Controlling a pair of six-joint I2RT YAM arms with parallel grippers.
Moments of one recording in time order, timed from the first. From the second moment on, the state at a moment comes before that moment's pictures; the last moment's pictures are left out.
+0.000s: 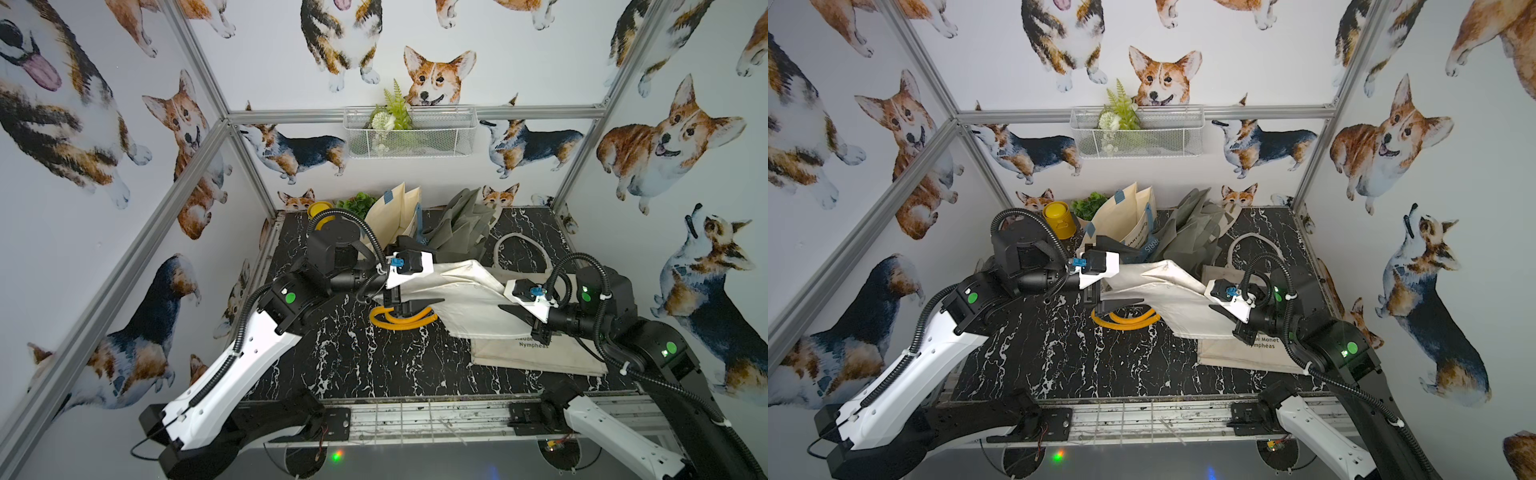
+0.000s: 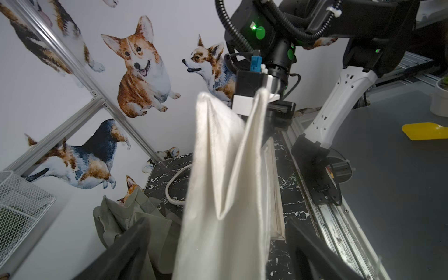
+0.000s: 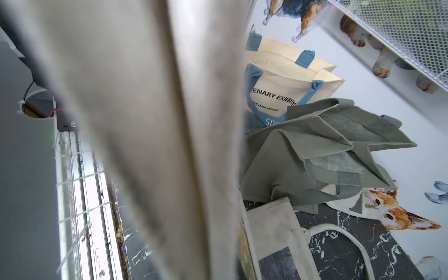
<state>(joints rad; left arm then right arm) -0.82 1.14 1.47 -0.60 0.64 0.58 0.52 0.75 1.19 -1.05 -0.41 -0.58</state>
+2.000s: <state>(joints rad) -0.75 1.01 1.43 -0.59 0.46 0.64 0.52 0.87 1.35 -1.39 -0.23 -0.60</state>
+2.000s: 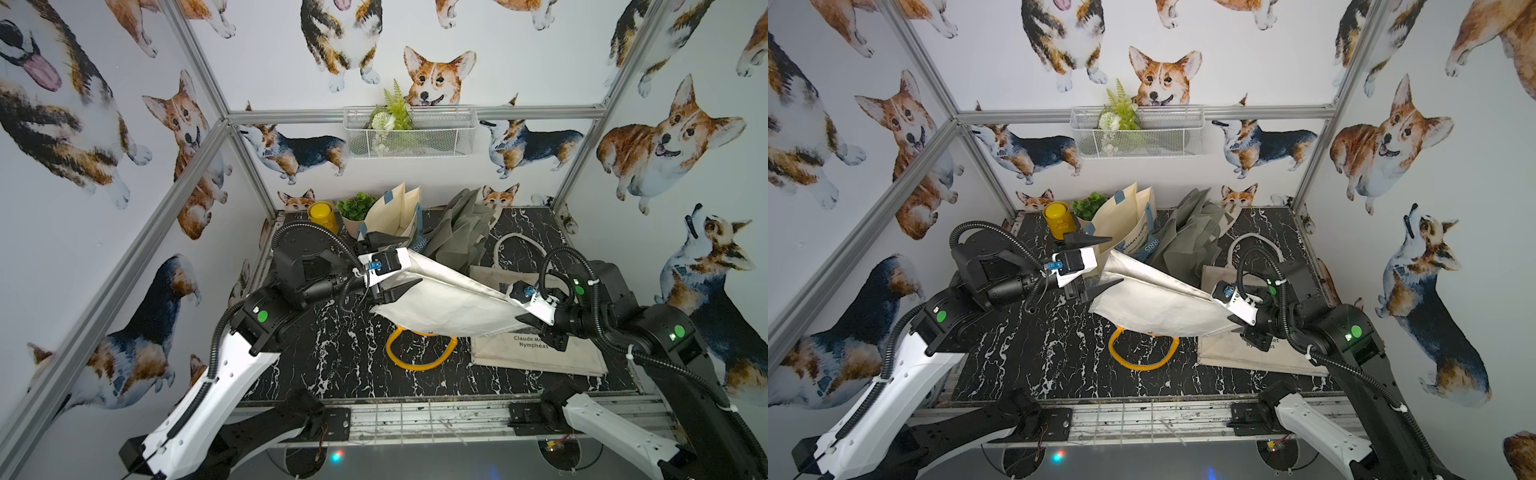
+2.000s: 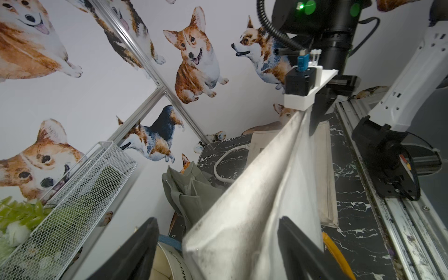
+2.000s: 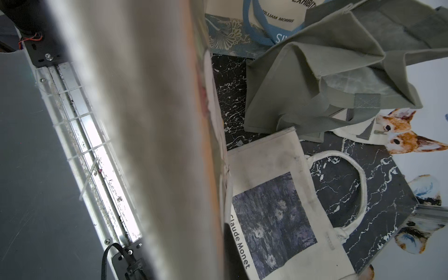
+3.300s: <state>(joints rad) -1.14 1.53 1.88 -0.97 -0.06 0.80 0.52 0.90 1.46 -1.36 -0.10 -0.69</state>
